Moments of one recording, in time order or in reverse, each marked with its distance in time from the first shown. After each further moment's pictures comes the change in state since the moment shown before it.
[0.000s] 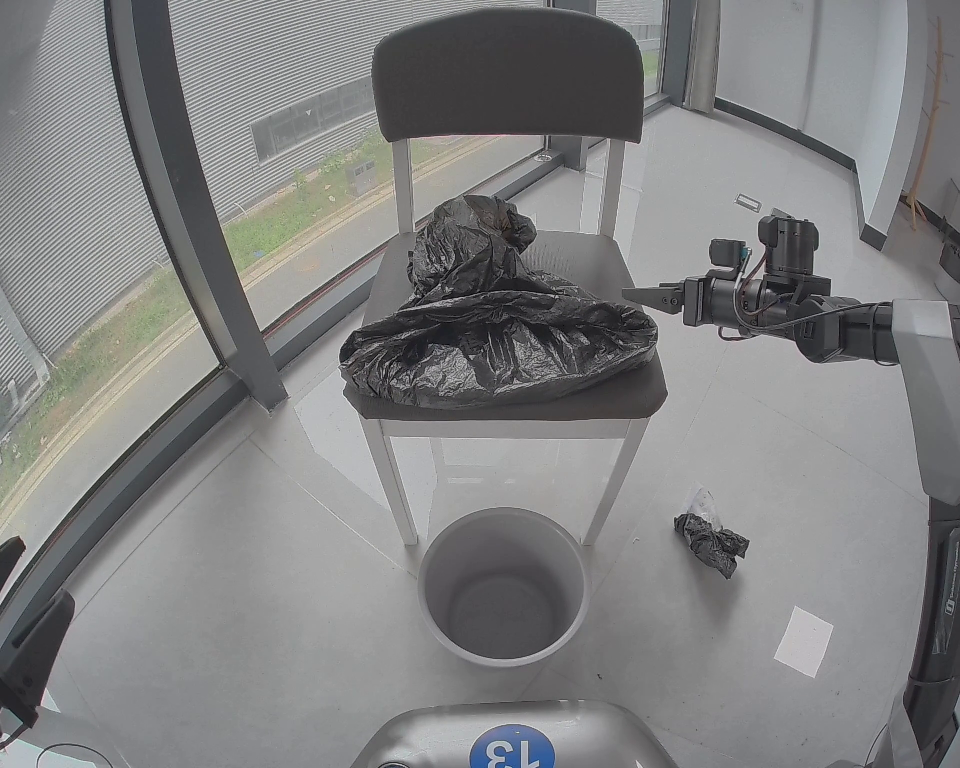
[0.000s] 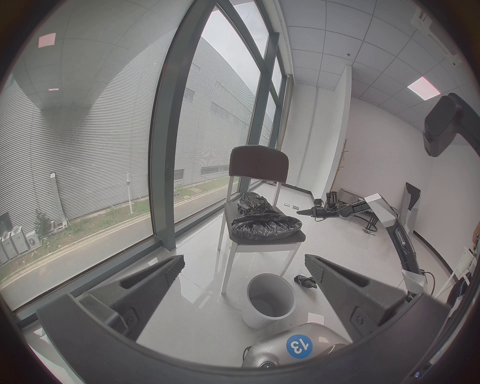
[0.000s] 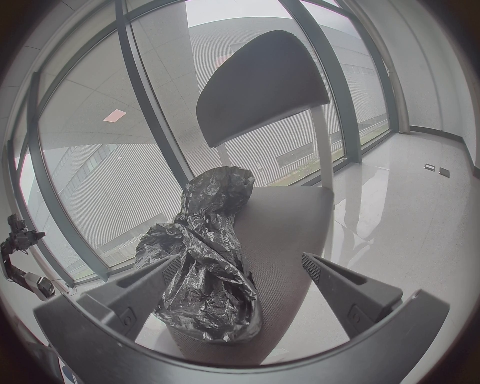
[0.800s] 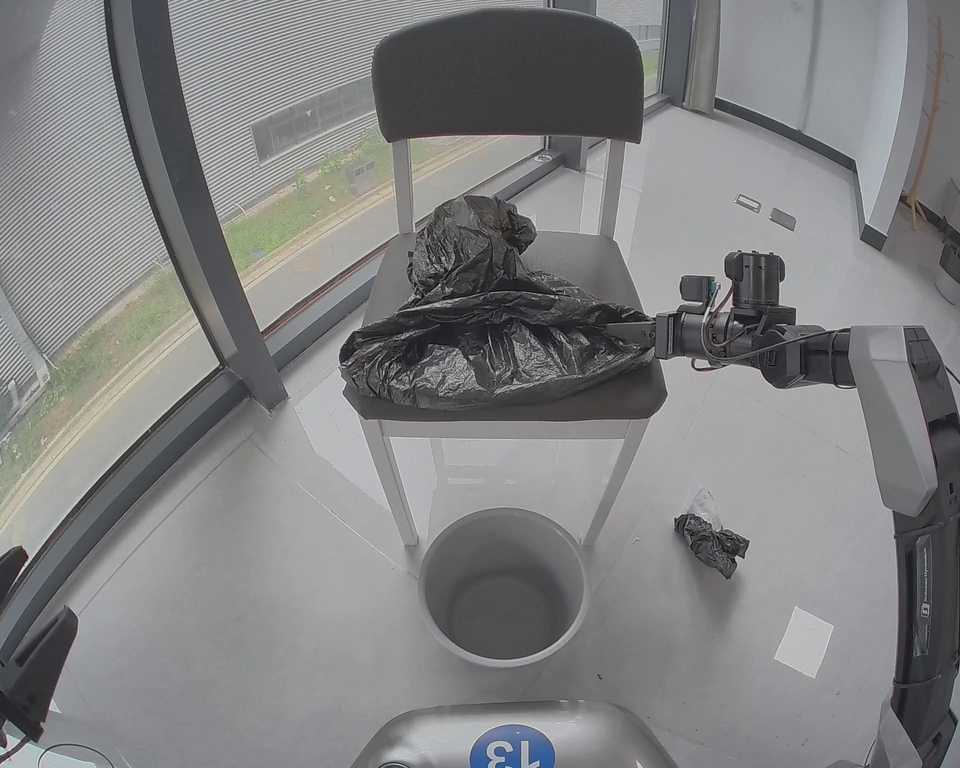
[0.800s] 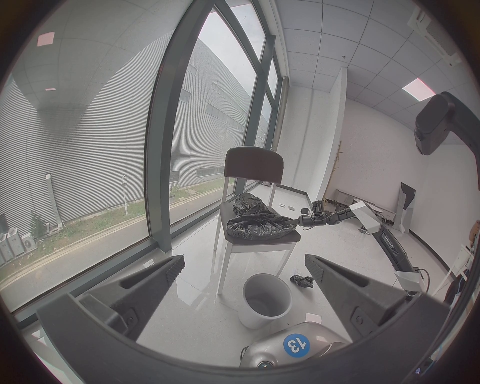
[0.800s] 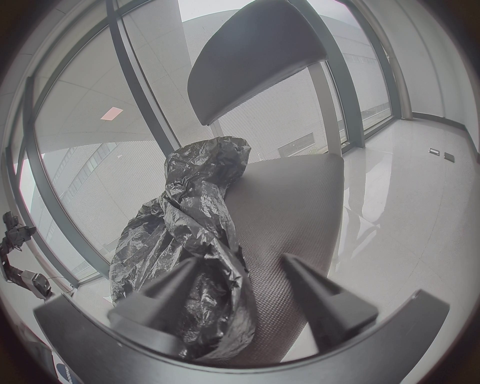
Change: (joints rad) left arm 0.000 -0.031 0.016 0.000 -0.028 0.001; right arm 0.035 0.148 -0.093 0.018 -0.003 0.000
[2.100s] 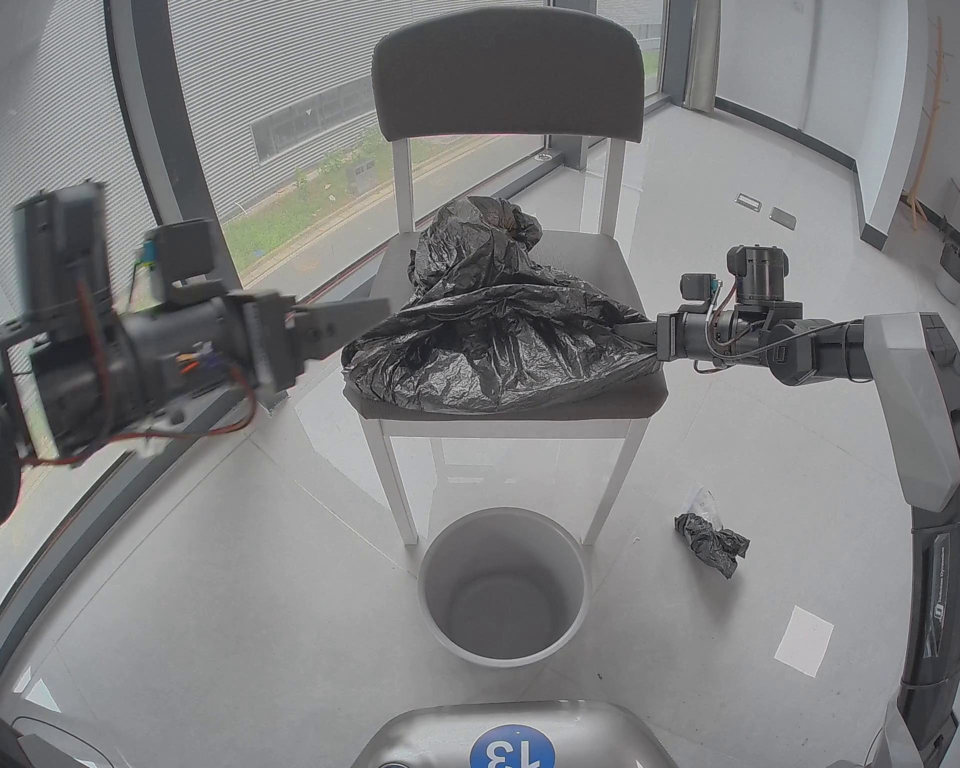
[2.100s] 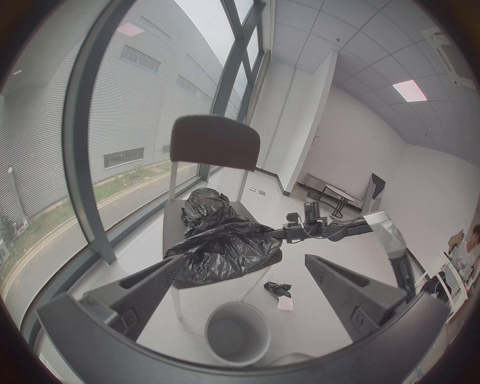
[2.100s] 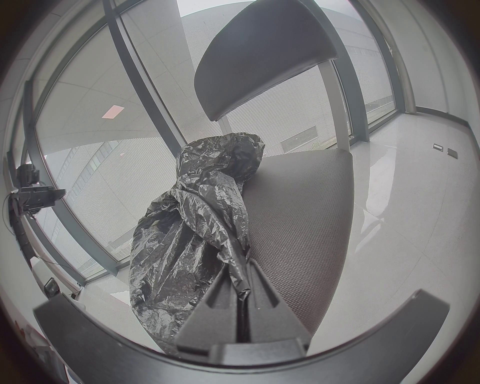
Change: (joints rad) left arm -0.441 1.053 -0.567 -0.363 0.176 -0.009; right arm 0.014 -0.090 0.118 0.004 -0.002 -0.005
